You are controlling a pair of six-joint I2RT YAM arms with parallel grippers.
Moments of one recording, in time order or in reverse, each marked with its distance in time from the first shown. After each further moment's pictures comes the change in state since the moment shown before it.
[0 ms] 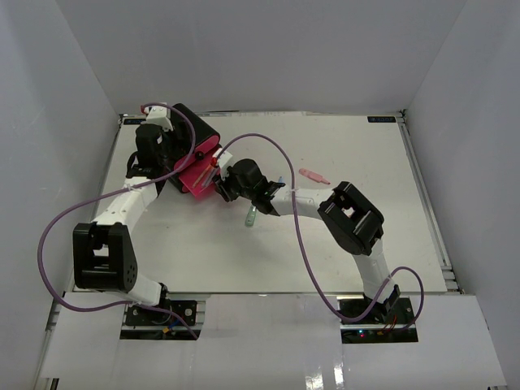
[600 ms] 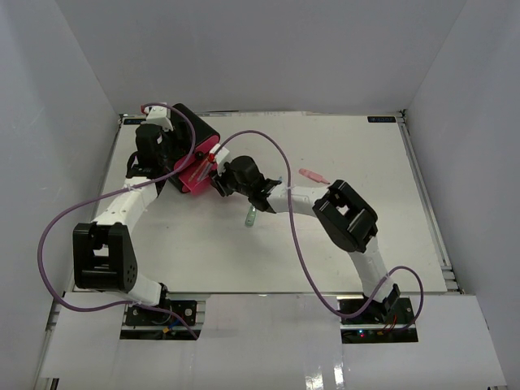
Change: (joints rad) left arm 0.000 0.000 0.000 -0.001 0.005 0.000; right arm -0.006 0.047 0.061 0.052 -0.003 -0.017
